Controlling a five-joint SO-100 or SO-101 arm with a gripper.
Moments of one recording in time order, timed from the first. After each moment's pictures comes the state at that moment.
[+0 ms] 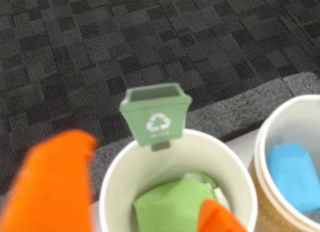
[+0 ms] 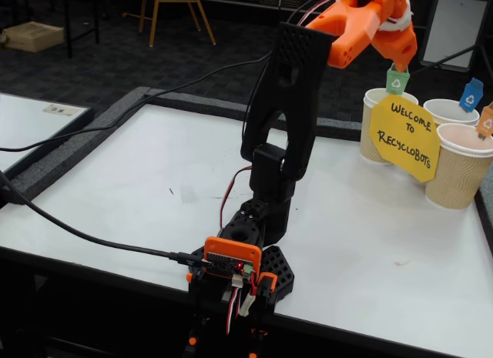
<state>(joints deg) 20.7 75.5 56.8 67.8 -61.2</state>
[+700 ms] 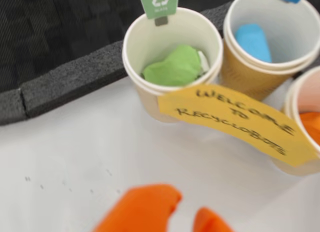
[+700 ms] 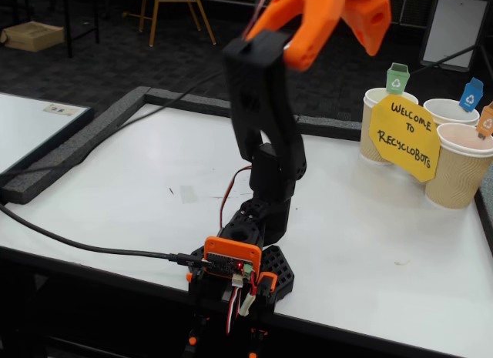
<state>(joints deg) 21.2 120.3 77.6 96.2 -55.8</state>
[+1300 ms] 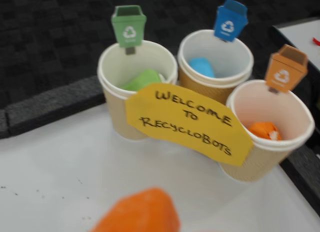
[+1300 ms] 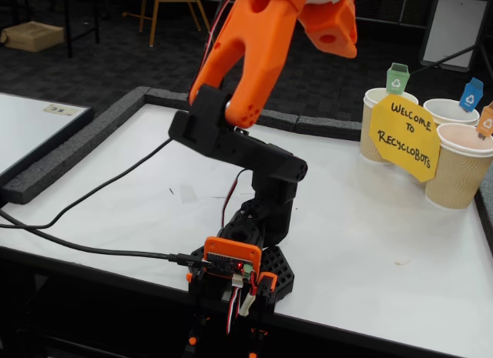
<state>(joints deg) 25.9 149.3 93.9 98.8 -24.8</state>
